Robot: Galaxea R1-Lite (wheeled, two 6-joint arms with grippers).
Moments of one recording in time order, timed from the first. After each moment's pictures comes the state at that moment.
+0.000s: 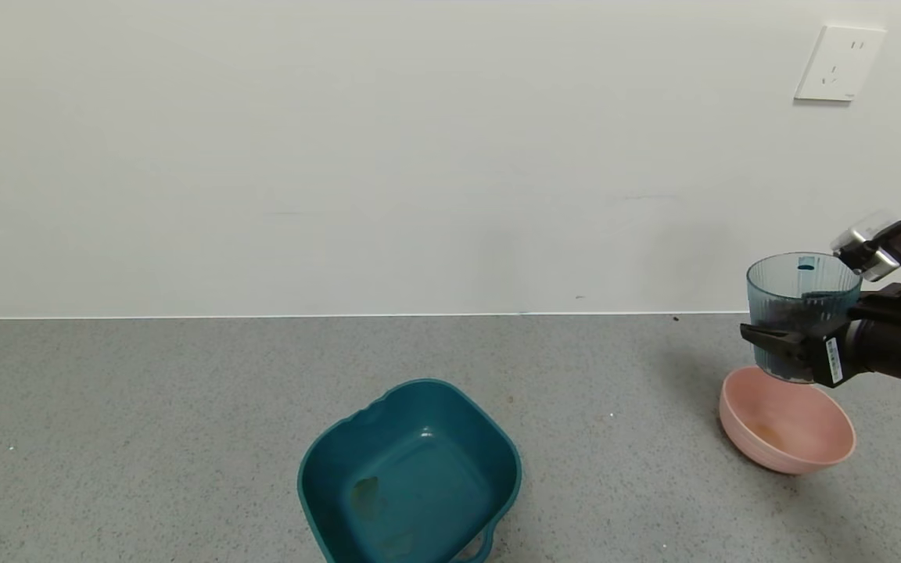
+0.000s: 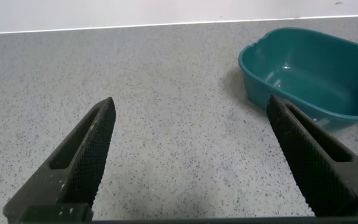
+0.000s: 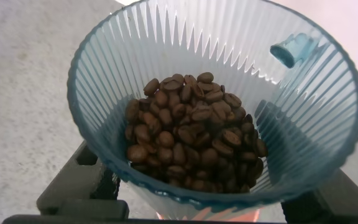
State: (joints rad) left arm 0.00 0.00 0.00 0.00 0.00 0.00; right arm 0.04 1.49 -0.78 -0.36 0.16 -0.36
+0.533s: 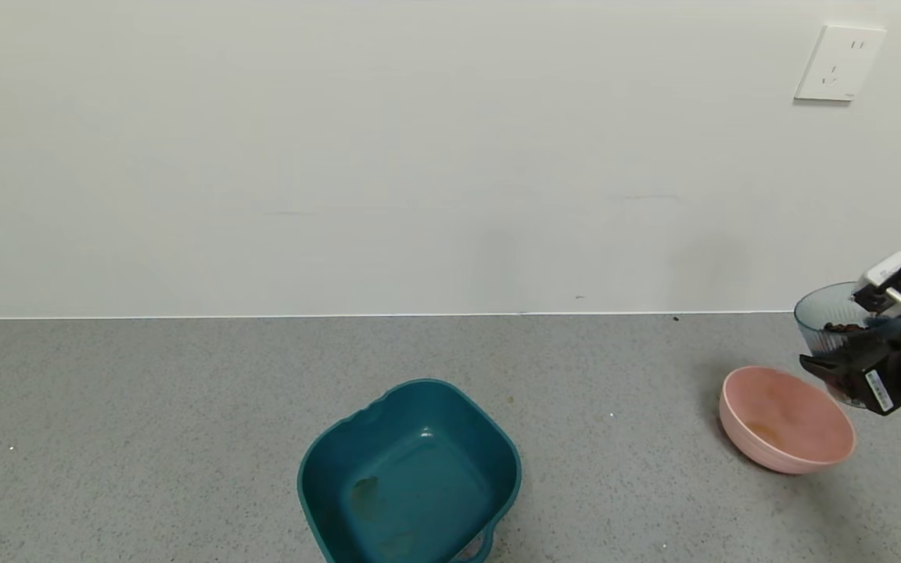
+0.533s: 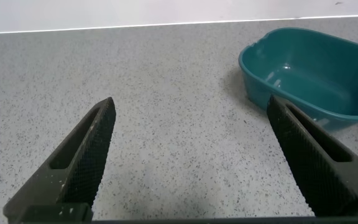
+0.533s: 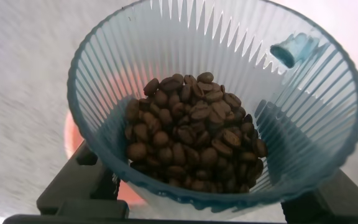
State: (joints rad) left arm 0.00 0.00 0.00 0.00 0.00 0.00; right arm -0.12 1.50 -0.71 -0.36 0.07 -0.59
